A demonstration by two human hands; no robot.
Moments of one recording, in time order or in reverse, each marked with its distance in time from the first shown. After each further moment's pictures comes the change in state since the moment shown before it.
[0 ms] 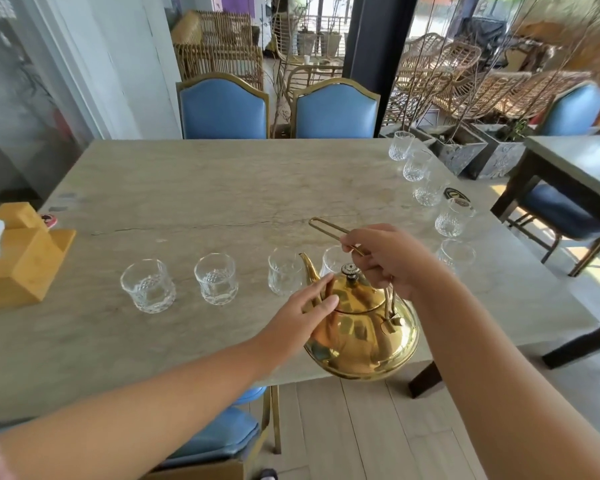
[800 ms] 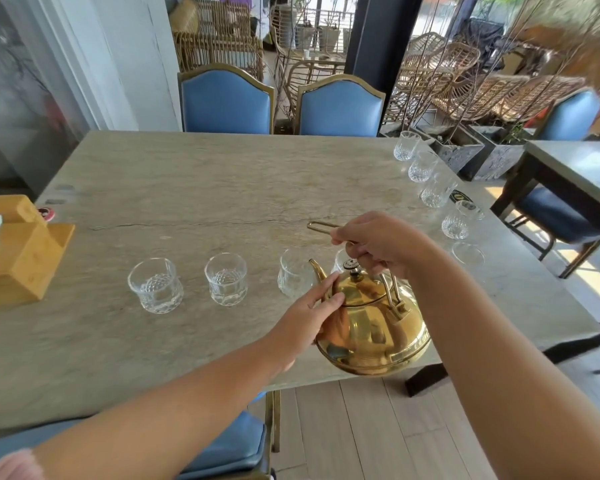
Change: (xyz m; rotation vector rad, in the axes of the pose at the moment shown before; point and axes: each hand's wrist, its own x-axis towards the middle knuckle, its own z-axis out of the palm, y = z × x) left_hand 0.000 0.007 -0.018 -0.188 -0.032 -0.110; right_hand 0.028 -0.027 0.027 -0.202 -0.050 0.044
